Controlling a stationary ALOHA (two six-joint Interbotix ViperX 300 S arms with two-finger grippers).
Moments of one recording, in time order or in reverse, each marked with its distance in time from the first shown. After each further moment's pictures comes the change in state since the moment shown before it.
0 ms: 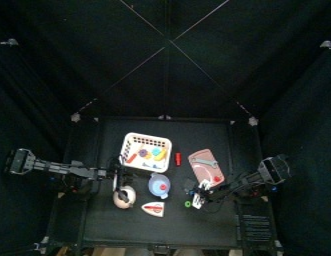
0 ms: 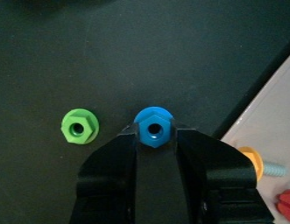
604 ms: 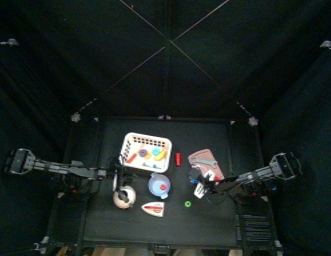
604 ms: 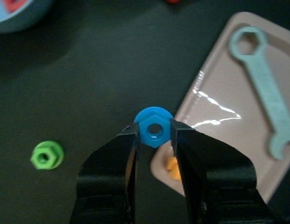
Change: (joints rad) left arm 0.000 0.000 0.000 -0.008 0.000 0.002; right arm -0.261 -0.268 0.095 -0.043 0.121 0.009
